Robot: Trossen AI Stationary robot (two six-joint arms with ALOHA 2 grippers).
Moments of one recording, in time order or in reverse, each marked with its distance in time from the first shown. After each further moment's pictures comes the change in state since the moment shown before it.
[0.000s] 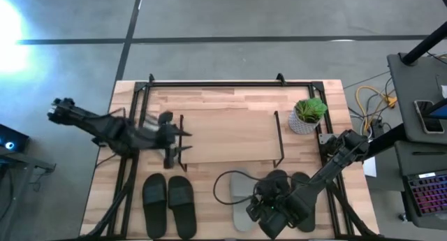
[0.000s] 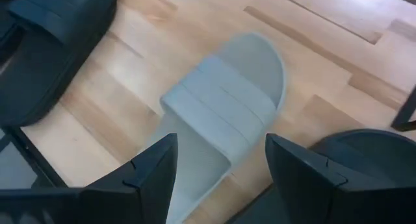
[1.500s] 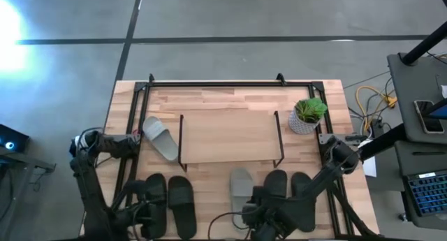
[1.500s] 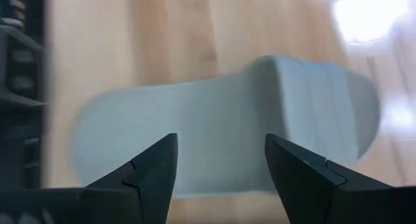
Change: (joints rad) left arm -0.779 0.767 0.532 -0.958 -0.264 -1.201; right arm 0.015 0.180 0.023 0.233 -0.056 -0.869
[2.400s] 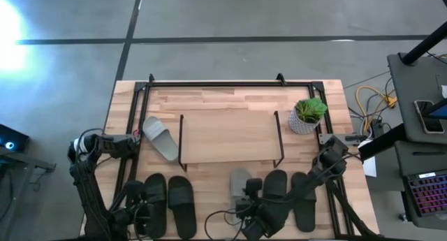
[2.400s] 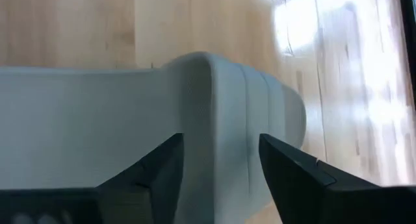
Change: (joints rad) left arm -0.051 0.029 -0.120 -0.015 0.157 -0.034; right arm -0.053 0.140 0.094 -0.185 0.160 -0.125
